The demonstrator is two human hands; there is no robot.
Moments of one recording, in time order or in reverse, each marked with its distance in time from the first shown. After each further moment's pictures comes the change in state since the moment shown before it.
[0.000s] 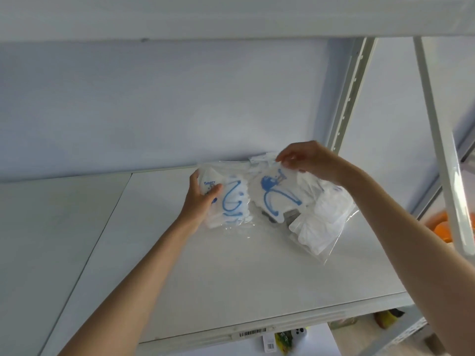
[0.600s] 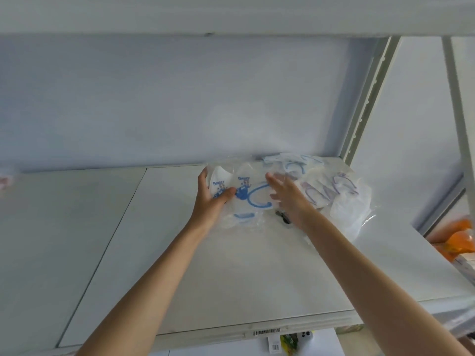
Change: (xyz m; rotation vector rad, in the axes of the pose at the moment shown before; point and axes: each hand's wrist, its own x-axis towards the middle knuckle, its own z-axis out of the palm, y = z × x) left_hand -0.011 -0.006 -0.010 -0.148 0.000 0.064; right_hand 0.006 0.003 0.127 0.682 0.164 0.445
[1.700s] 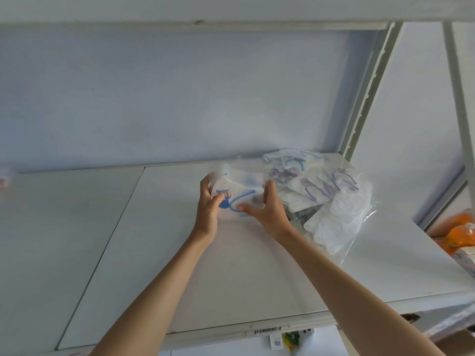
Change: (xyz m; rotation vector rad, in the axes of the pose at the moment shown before) left_hand -0.012 -0.016 0.003 -0.087 0.013 0.108; right_hand -0.008 0.047 0.032 -0.178 0.053 -0.426
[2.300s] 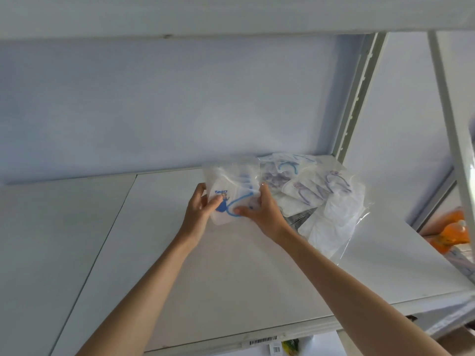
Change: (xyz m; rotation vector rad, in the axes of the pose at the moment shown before) left_hand 0.008 0.006 -0.012 0.066 -0.124 -0.063; right_hand 0.009 -0.003 -0.005 0.106 -0.084 0.151
